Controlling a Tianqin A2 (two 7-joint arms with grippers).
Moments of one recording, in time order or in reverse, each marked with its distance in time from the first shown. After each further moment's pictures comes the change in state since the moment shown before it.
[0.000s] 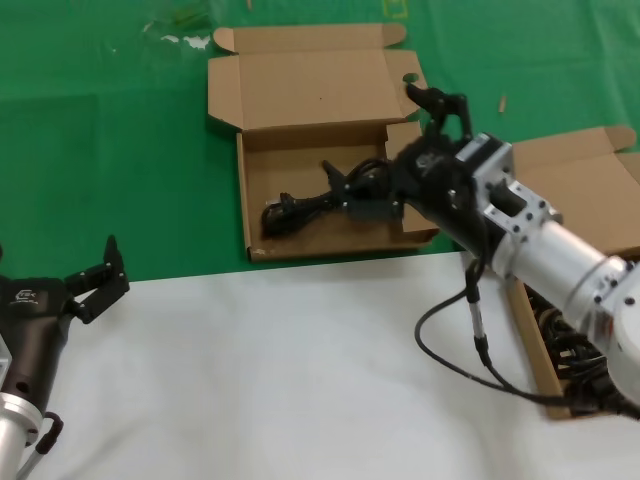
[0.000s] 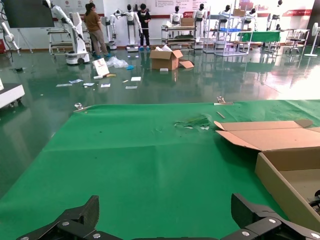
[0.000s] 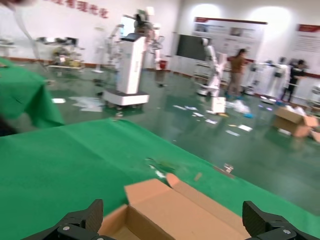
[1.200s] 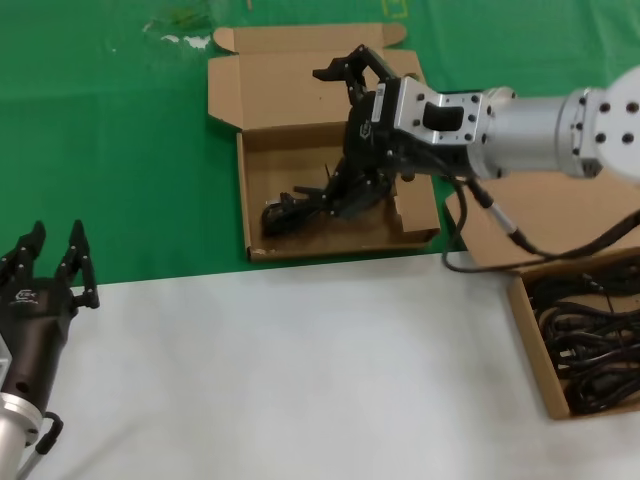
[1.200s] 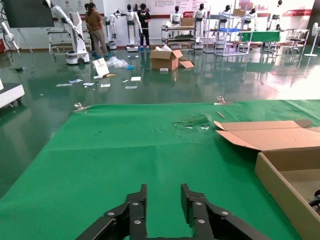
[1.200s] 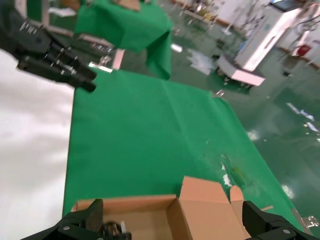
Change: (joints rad) left arm 0.000 0.000 0.000 0.000 0.000 0.000 0.000; right arm 0.510 0.071 -0.256 -0.175 -0.276 -0.507 0.064
